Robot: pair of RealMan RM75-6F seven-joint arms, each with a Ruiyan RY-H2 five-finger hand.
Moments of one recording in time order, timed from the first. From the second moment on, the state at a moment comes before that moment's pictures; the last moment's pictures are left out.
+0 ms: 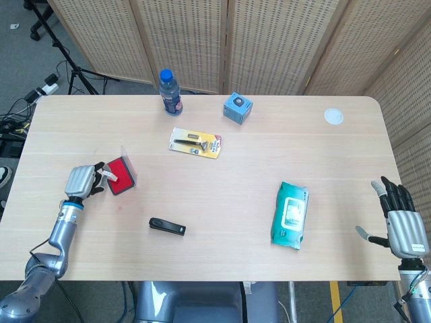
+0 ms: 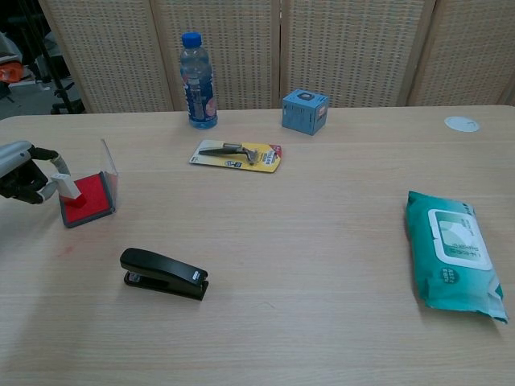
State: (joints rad) left arm -0.59 -1.95 -0.09 -0.25 1.44 0.96 -0.66; right arm 0.13 -1.20 0.10 -1.43 -1.49 1.47 0.14
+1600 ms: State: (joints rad) left arm -0.46 -1.89 -0.16 -0.34 1.36 1.15 -0.69; right arm 0.12 -1.18 0.09 -1.45 -1.52 1.49 0.18
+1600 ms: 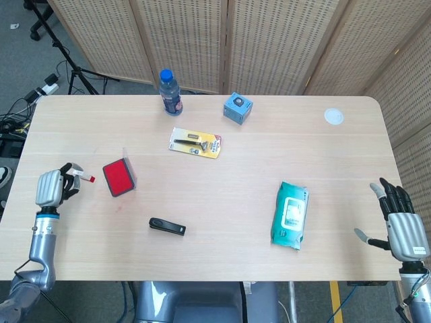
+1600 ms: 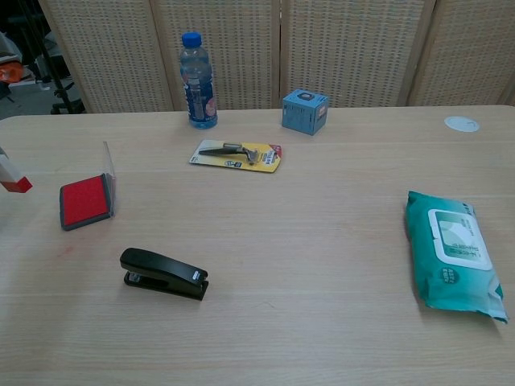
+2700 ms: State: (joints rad) left arm -0.47 -1.92 -0.12 -0.26 1.39 1.02 -0.65; right arm 0.12 -1.18 0.08 -1.46 -1.53 1.48 0.18
